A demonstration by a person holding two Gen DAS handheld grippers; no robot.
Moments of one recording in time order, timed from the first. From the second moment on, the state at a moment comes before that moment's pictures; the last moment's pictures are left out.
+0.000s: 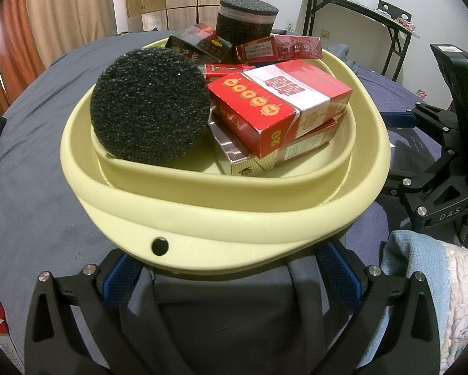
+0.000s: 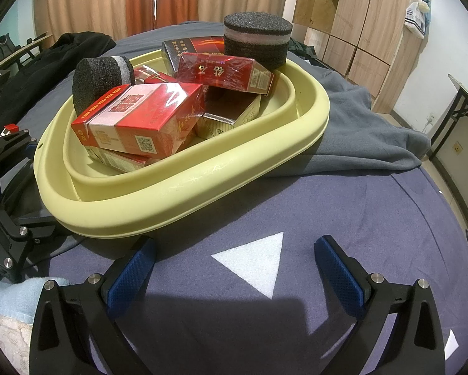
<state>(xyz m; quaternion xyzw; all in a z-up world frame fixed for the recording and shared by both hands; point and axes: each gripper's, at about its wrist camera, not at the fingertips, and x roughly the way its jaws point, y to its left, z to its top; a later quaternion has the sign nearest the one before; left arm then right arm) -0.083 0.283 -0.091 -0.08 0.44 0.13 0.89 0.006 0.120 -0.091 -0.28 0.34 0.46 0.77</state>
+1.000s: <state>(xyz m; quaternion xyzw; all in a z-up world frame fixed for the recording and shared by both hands) -0.083 0.282 -0.091 -0.08 0.44 0.13 0.89 0.006 0.120 -0.091 -0.28 0.34 0.46 0.77</state>
